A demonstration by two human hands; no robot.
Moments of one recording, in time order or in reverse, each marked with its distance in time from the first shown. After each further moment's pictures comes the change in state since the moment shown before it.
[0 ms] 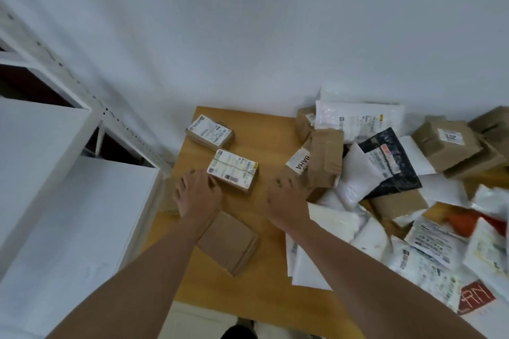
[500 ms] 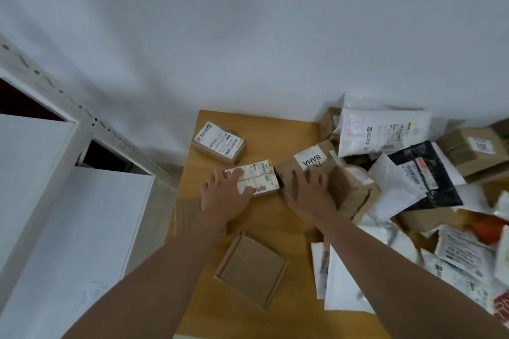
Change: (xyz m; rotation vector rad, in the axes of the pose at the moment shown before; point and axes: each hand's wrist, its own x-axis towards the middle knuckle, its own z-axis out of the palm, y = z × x) left_hand 0.089 -0.006 0.006 0.181 -0.198 0.339; right_hand 0.075 -0.005 0.009 -0.036 -0.248 0.273
